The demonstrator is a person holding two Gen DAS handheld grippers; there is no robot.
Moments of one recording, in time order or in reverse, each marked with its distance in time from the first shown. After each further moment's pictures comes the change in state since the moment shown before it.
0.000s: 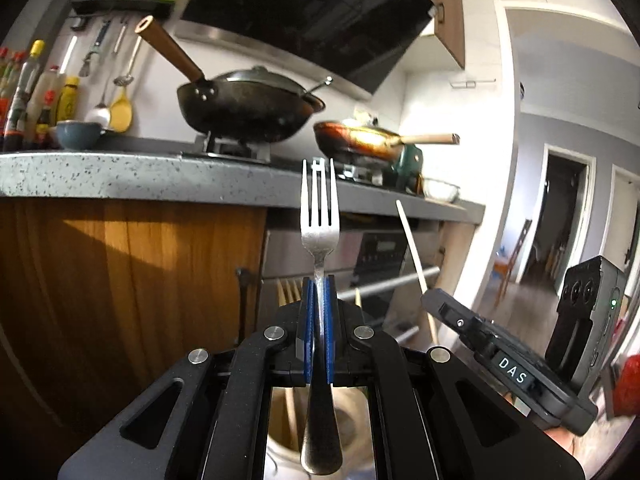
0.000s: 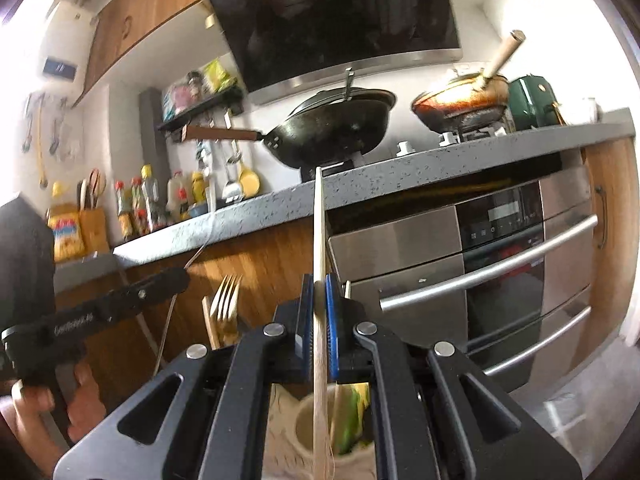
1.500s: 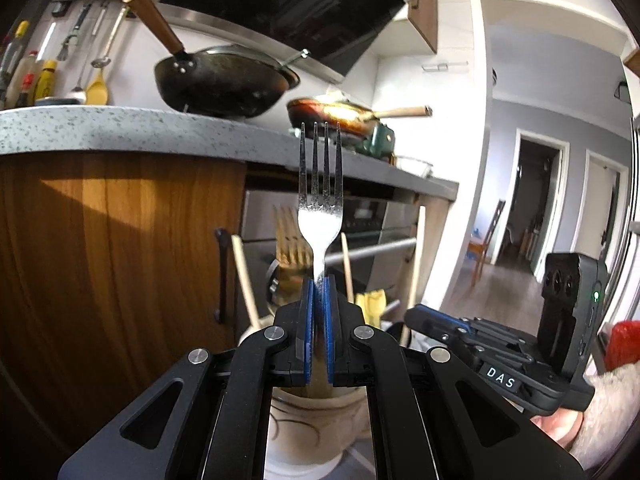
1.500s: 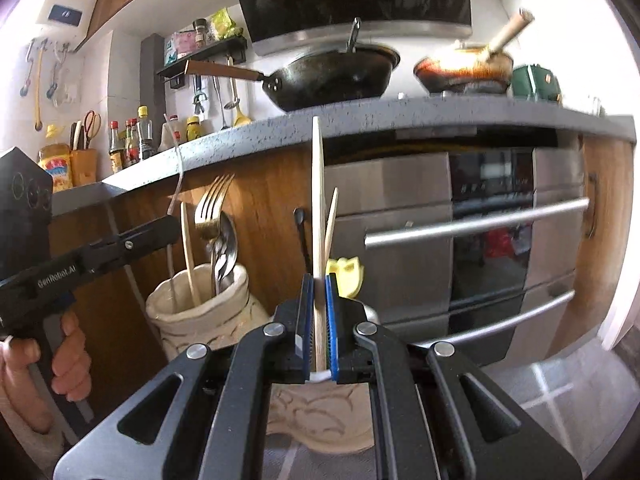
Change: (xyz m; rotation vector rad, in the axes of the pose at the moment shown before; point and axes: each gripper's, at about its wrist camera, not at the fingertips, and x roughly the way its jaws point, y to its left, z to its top) left arm 0.003 0.010 -0.047 0.041 0.068 -0.123; right arm -0.007 -0.005 -0.053 -0.123 0.183 -0.020
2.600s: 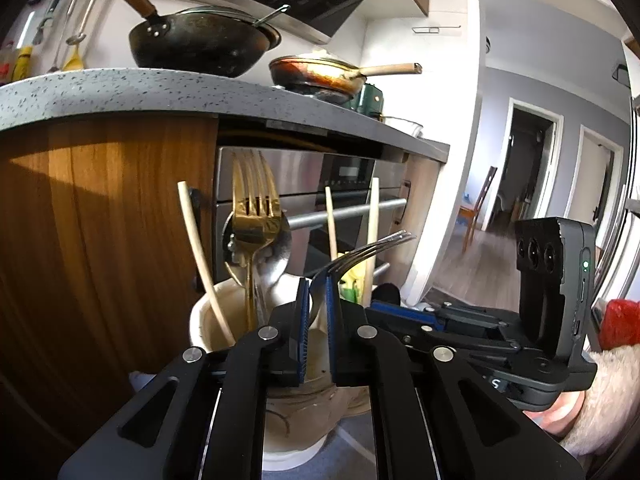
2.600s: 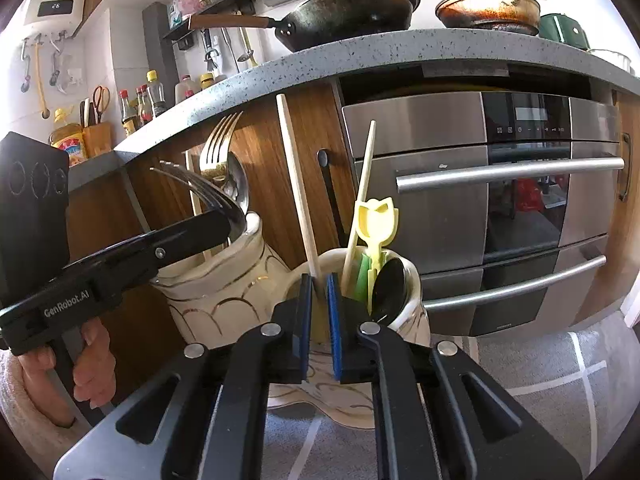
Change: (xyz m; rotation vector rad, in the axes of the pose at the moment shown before) left arm 0.026 -0.012 -0.011 0.012 0.126 -0.034; right arm 0.022 0.000 -0.007 0.029 0.168 0.083
